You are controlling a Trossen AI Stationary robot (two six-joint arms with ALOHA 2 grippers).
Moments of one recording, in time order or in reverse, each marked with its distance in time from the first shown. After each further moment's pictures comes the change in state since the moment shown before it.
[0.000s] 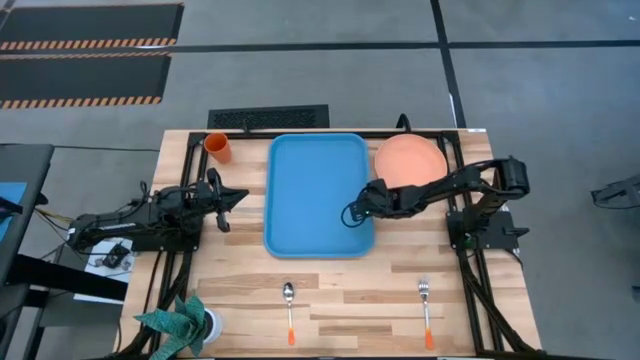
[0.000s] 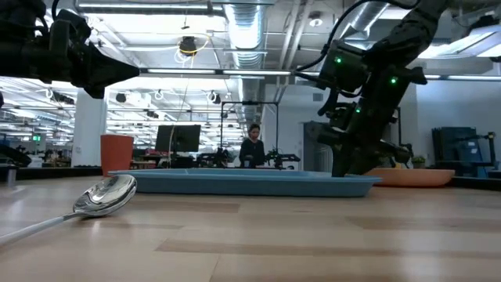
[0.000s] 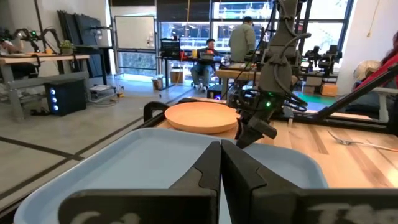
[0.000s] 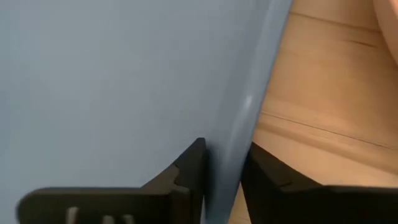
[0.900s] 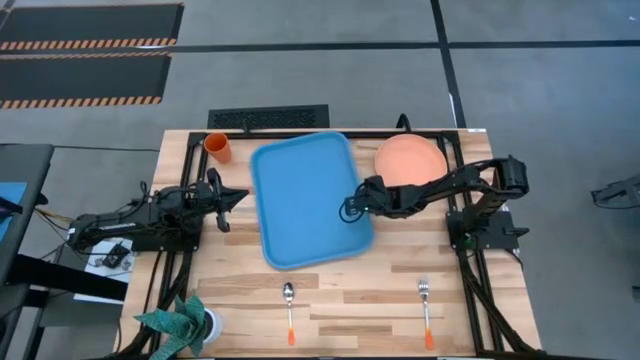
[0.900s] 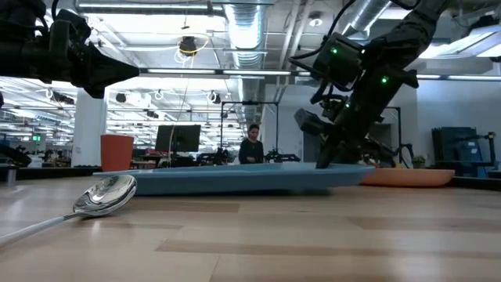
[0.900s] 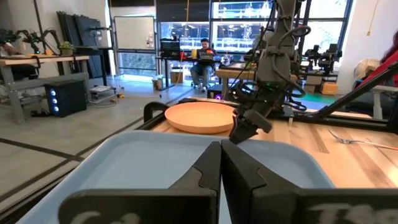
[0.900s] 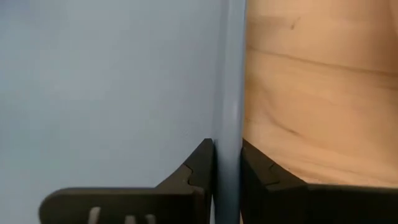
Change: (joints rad) left arm 0.000 0.000 0.000 0.000 0.001 0.007; right arm -0.005 -0.007 -0.003 0.143 0.118 -0.024
